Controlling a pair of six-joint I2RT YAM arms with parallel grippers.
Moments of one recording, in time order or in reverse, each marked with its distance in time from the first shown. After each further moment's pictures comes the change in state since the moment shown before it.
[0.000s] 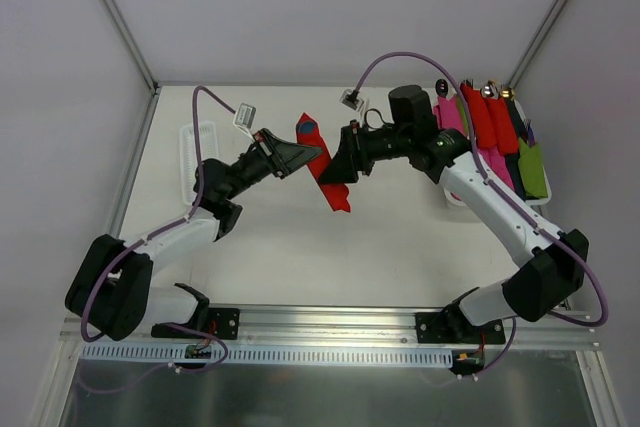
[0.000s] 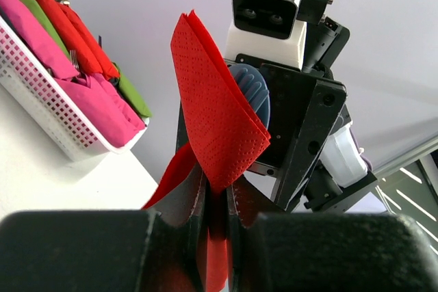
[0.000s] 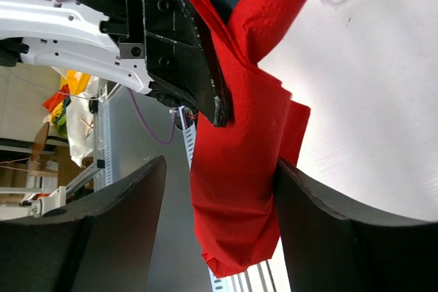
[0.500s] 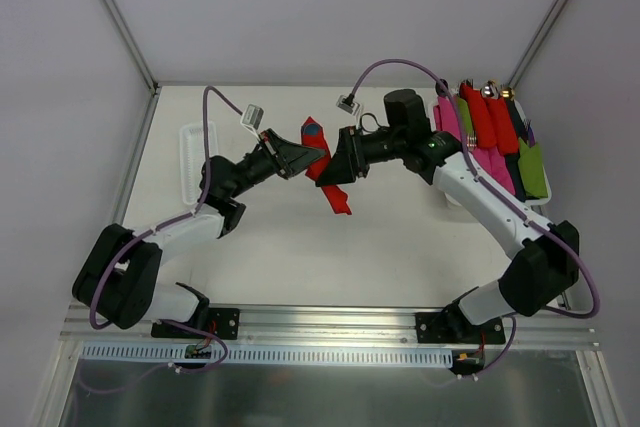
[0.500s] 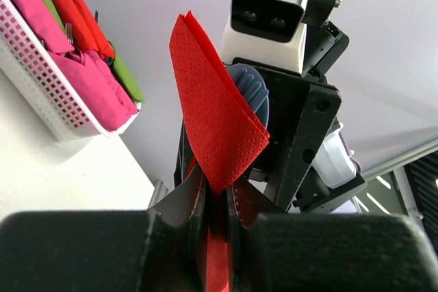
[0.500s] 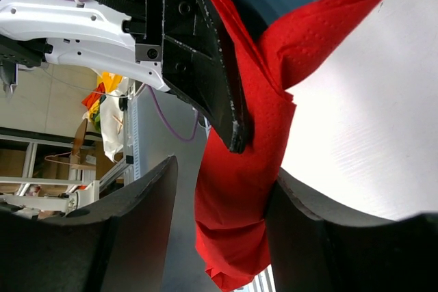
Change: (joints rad) left arm 0.000 0.066 0.008 0.019 0.029 -0.089; right arm -0.002 0.031 -0.057 0.100 -0.083 0.103
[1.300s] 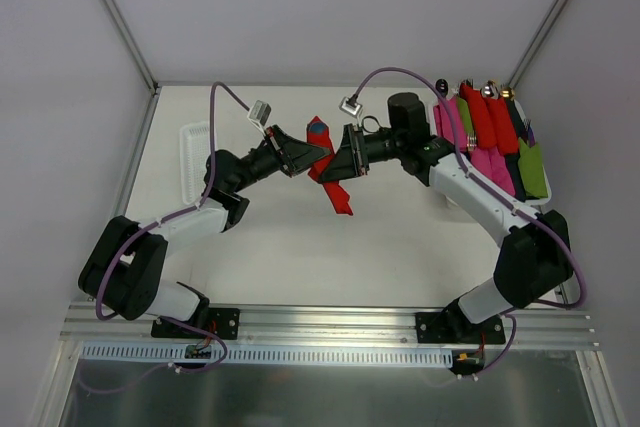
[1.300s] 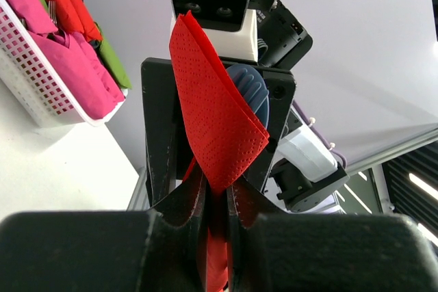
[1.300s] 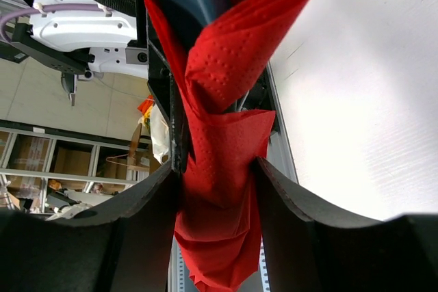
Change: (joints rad) left arm 0.000 0.054 0.050 -0.001 0.051 -0.077; right arm -0.050 0.046 -0.100 0.245 -0.146 0.223
